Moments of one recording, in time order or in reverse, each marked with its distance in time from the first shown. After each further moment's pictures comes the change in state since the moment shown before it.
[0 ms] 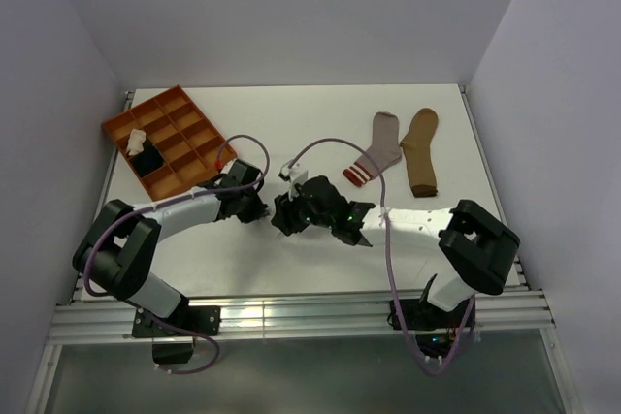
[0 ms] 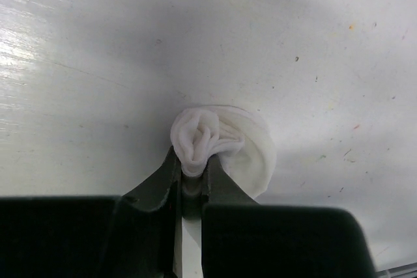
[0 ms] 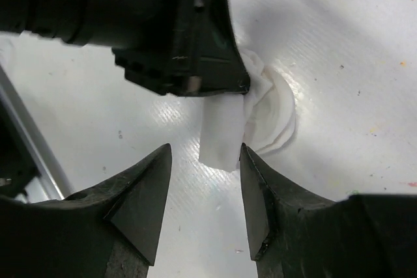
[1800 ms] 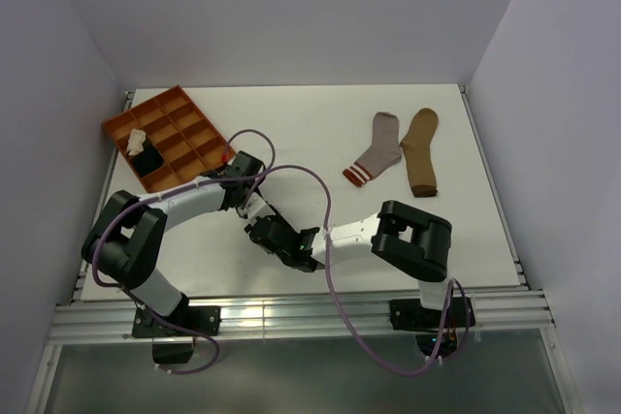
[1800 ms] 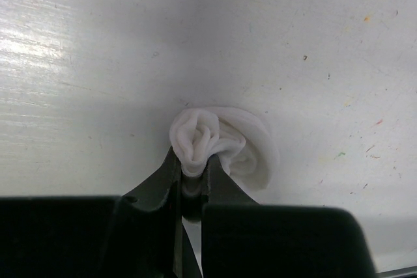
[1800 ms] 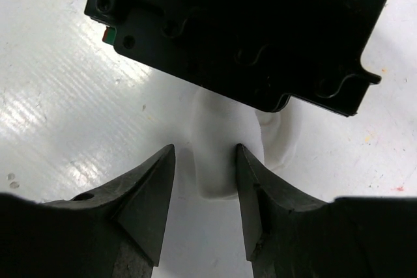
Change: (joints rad) left arm 0.011 0.072 0.119 -0.142 0.026 0.125; right arm 0.312 0.354 0.184 -0.023 0.634 -0.197
